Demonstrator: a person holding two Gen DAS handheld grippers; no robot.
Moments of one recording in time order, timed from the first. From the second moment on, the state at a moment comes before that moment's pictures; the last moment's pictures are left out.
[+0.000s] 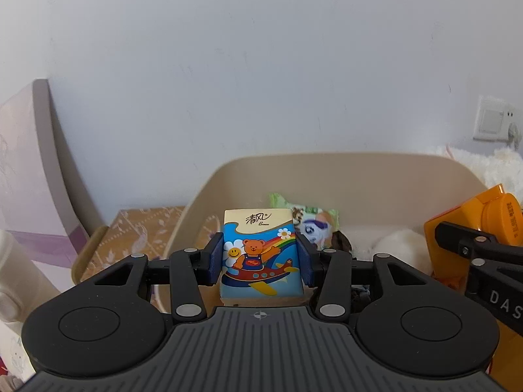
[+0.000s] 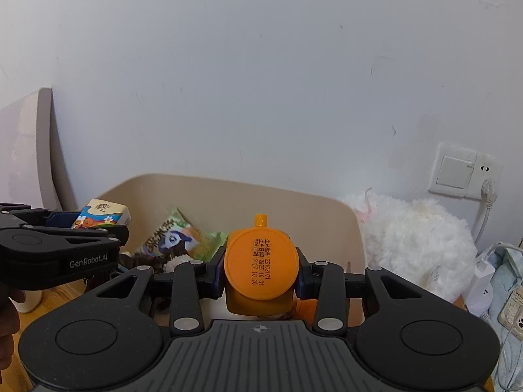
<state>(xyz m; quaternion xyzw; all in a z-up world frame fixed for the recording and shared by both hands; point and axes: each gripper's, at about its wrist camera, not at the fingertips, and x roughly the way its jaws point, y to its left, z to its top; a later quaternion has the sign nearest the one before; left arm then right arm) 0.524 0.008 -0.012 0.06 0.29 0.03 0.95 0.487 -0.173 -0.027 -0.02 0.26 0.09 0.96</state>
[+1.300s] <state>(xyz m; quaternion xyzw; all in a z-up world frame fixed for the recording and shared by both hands) 0.386 0.045 0.008 0.03 0.27 0.00 0.96 0.368 -0.195 -0.003 -0.03 0.22 0.09 0.97</state>
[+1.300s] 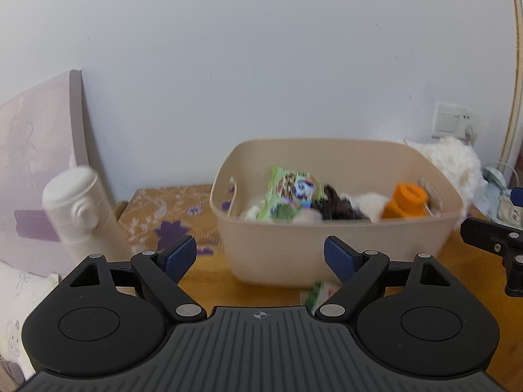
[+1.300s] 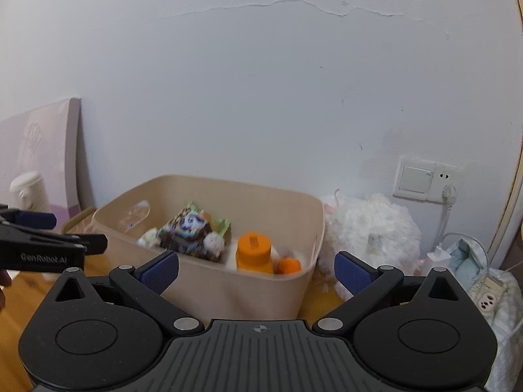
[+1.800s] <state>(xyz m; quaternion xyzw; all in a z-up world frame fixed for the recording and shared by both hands) 0.307 0.066 -0.055 -0.02 0.33 -0.02 0.94 0.282 -0.207 -0.057 0.05 0.21 0.06 0.97</state>
